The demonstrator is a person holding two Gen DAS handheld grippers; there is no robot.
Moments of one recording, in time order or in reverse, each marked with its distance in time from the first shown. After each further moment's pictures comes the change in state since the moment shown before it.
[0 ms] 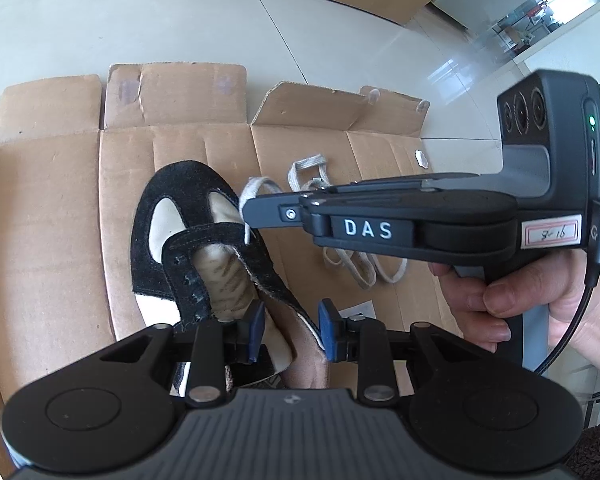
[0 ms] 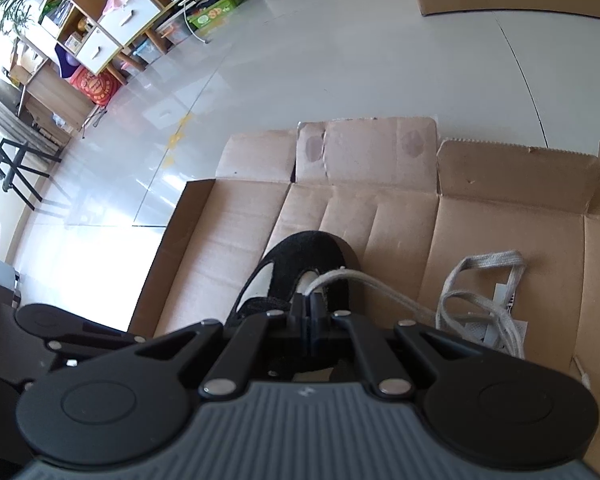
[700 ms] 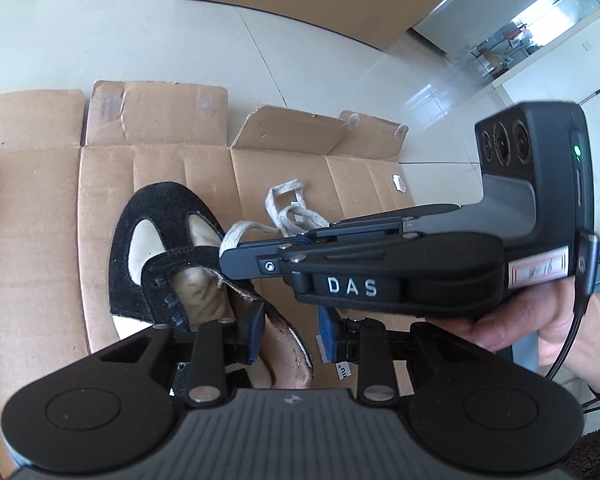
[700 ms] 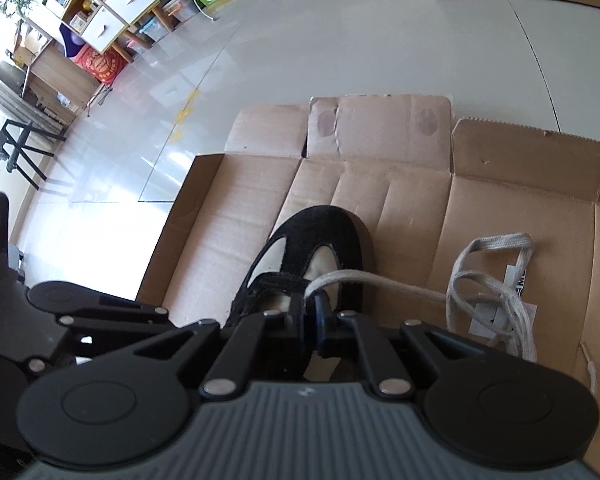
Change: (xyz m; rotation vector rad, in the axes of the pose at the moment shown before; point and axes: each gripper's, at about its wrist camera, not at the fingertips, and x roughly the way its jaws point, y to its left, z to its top) left arm 0.000 0.000 -0.003 0.003 -0.080 -0.073; right arm 0.002 0.006 0.001 -0.007 0.068 0.026
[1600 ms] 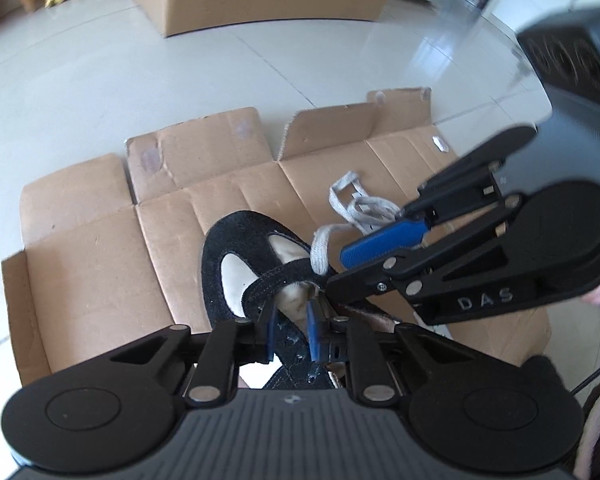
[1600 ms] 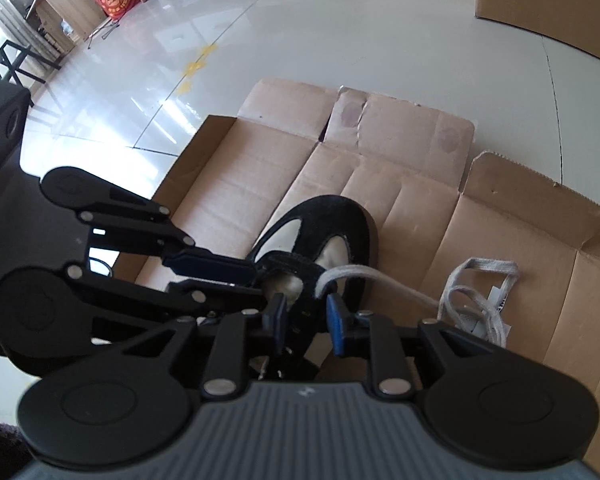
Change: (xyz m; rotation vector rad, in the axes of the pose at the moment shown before) left arm -0.005 0.016 0.006 0.328 0.022 0.180; right arm -0.005 0.042 0.006 -0.216 0.102 -0.125
